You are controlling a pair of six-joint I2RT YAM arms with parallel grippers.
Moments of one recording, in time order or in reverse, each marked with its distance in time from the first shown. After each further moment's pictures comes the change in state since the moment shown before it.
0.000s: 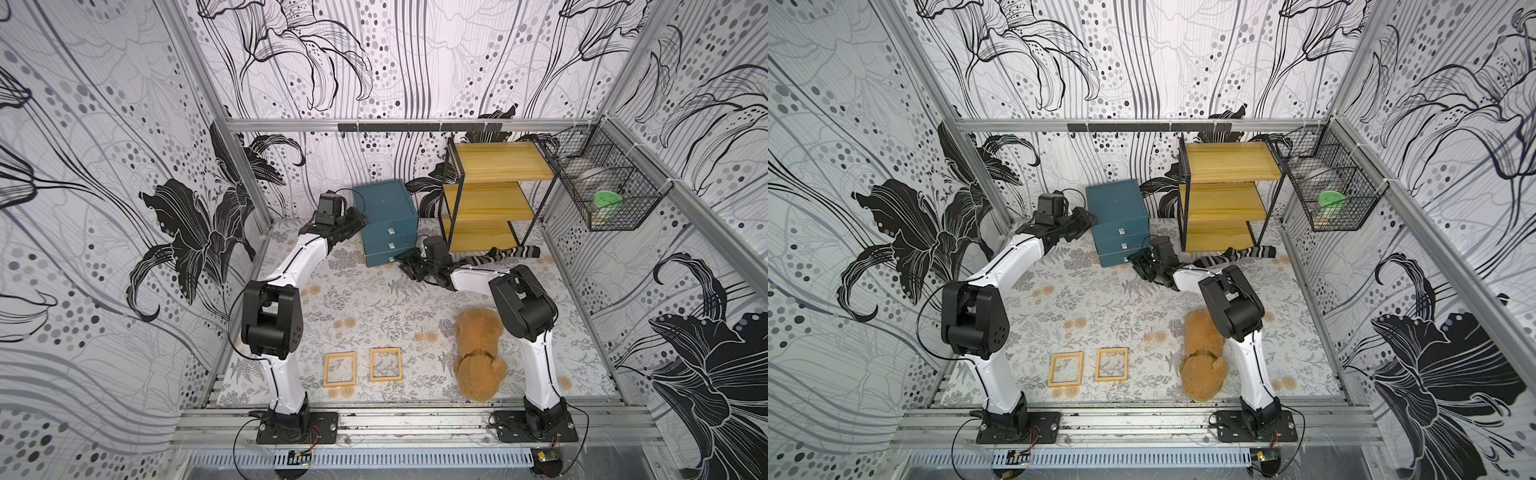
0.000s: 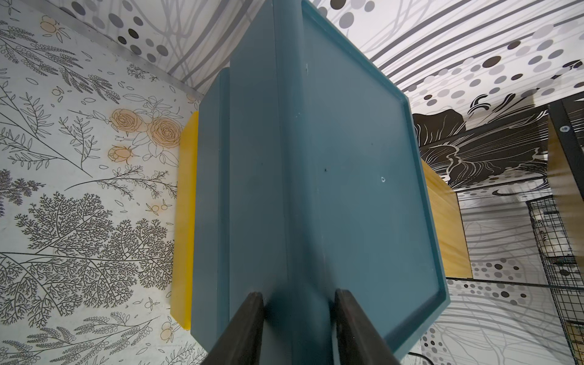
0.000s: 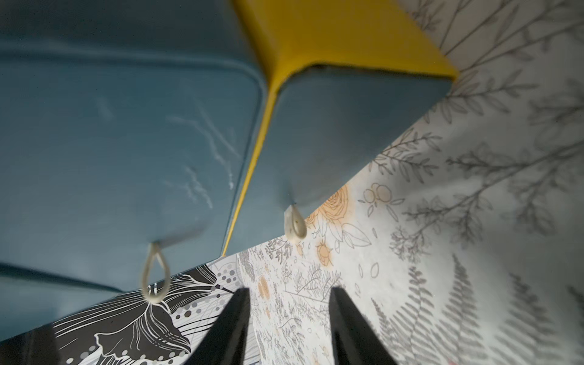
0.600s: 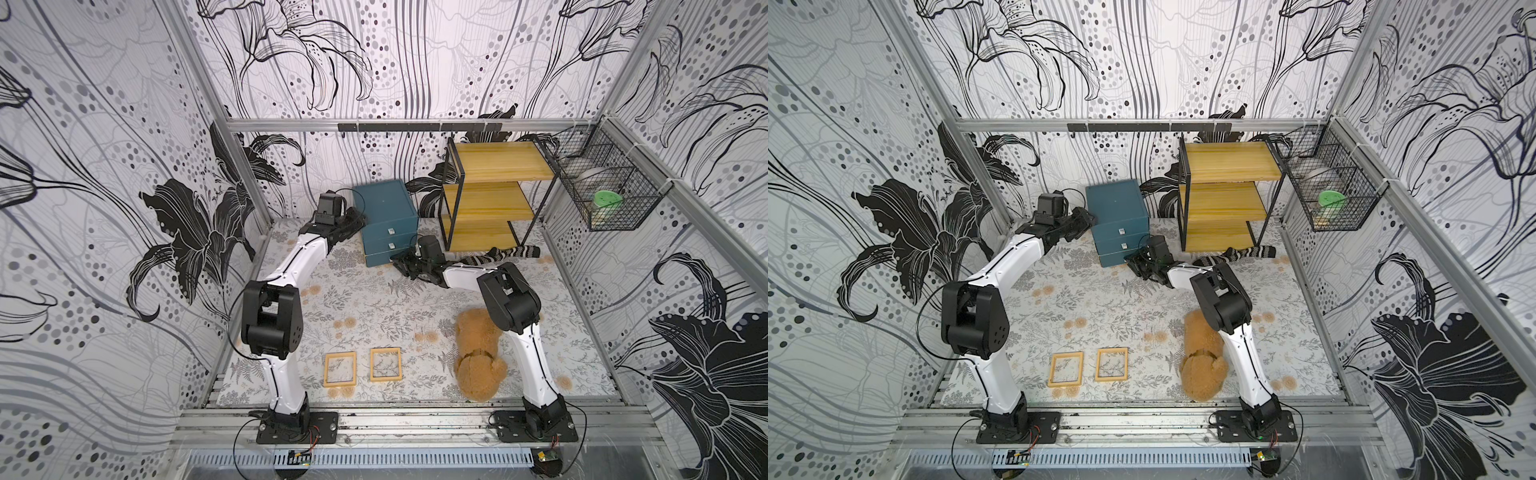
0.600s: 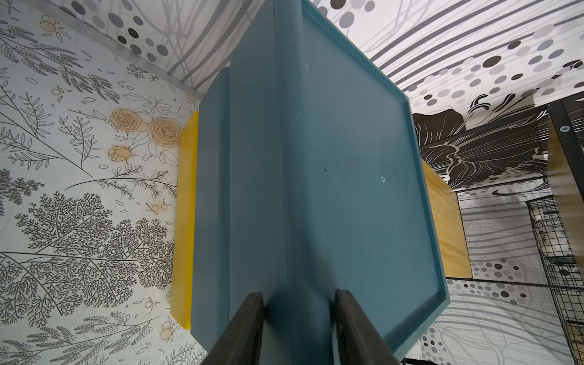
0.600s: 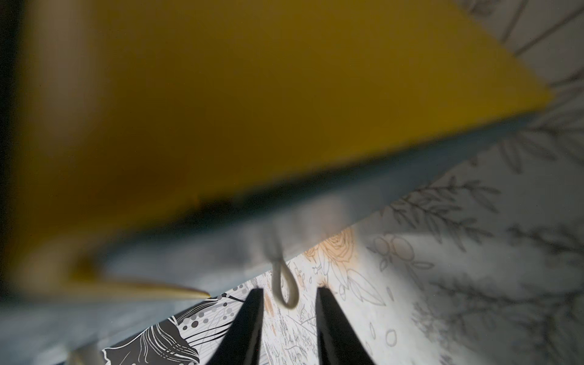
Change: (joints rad) left arm 0.000 0.000 0.001 -0.001 0.001 0.000; right arm -0.001 0.126 0.127 0.014 -0.024 0.060
